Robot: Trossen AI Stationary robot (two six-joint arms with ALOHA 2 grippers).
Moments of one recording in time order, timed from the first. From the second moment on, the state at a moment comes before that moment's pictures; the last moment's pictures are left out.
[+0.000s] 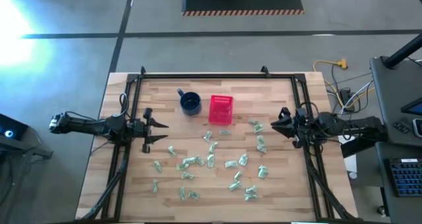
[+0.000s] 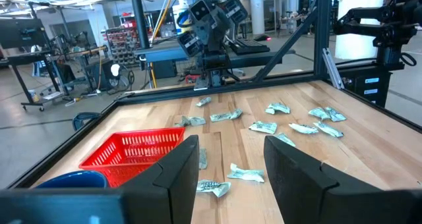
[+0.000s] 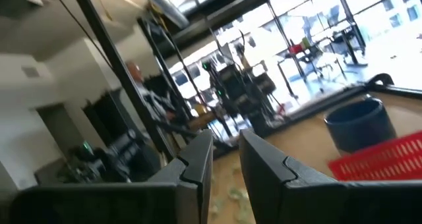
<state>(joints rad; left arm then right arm) -0.13 0.14 0.01 0.07 -0.13 0.12 0.09 0.04 0.01 0.27 0.06 0.52</state>
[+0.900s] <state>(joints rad) -0.13 0.13 0.00 1.00 -0.17 -0.05 0.09 0.04 0.01 0.36 0.13 0.58</state>
